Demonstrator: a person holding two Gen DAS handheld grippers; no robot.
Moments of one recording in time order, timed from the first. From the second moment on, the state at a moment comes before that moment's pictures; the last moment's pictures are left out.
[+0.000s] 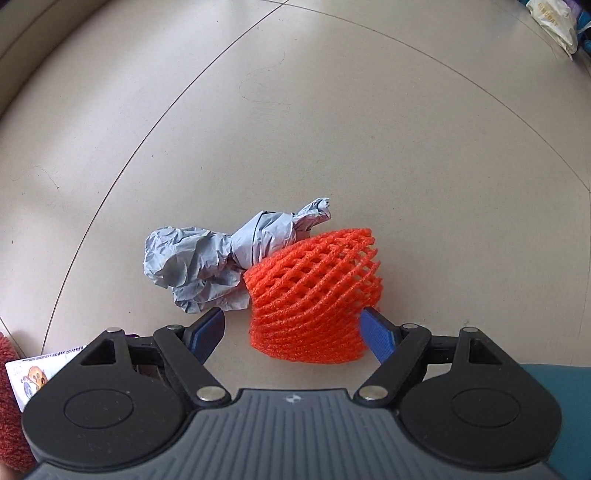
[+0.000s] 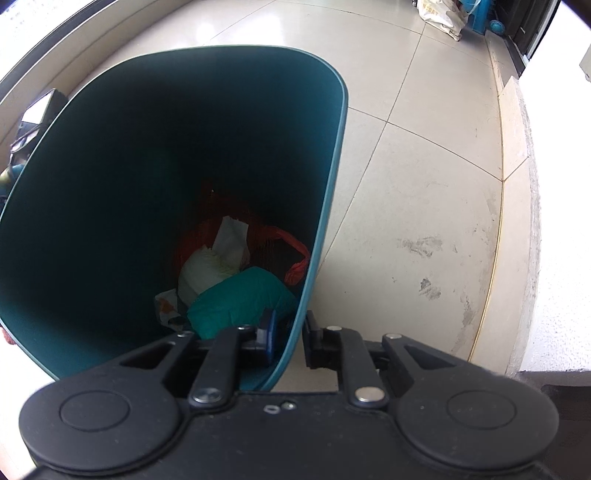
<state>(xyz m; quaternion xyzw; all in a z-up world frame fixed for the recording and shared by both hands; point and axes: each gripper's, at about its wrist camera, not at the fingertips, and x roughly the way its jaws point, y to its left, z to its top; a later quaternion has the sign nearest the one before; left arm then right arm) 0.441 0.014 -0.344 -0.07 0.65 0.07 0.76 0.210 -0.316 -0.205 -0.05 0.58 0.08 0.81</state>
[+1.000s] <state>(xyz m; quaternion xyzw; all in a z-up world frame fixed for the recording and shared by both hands) 0.328 0.006 -0.132 -0.07 0.58 -0.02 0.81 0.190 -0.321 -0.196 -0.02 0.55 0.05 0.84</state>
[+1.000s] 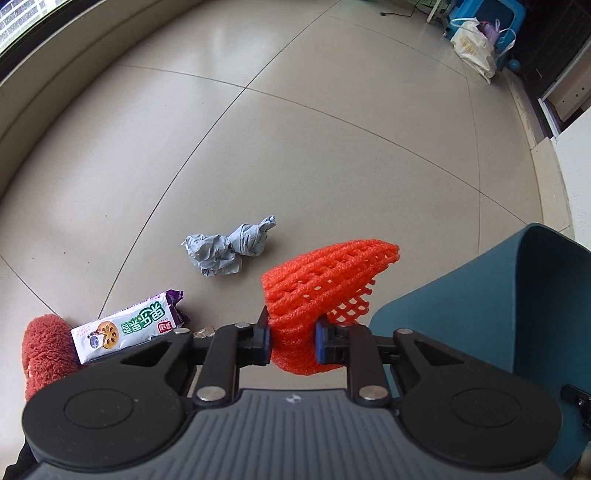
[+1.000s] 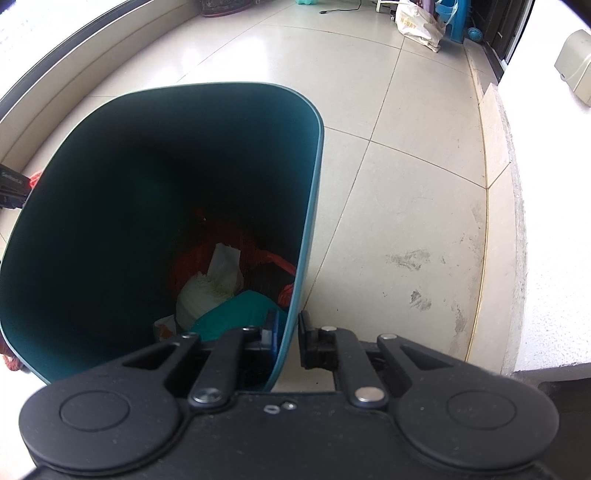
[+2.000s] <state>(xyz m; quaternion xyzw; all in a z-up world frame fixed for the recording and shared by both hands) 0.274 -0.198 -0.136 0.07 0.61 -0.16 0.78 0.175 -0.321 -0.179 -0.02 0.52 0.06 0.85</state>
